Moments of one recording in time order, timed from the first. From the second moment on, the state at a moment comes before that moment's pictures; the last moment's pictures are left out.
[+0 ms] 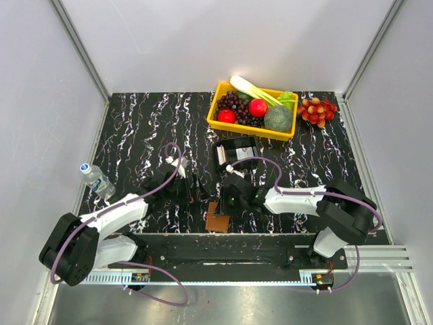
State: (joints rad) left arm -0.54 1.15 0.45 -0.06 0.29 -0.69; right arm 1.02 1.59 0.76 -0.01 -0.07 1.00
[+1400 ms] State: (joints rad) left arm -0.54 1.13 0.45 -0.08 0.43 -0.57; right arm 1.02 1.59 0.77 -0.07 -0.04 1.00
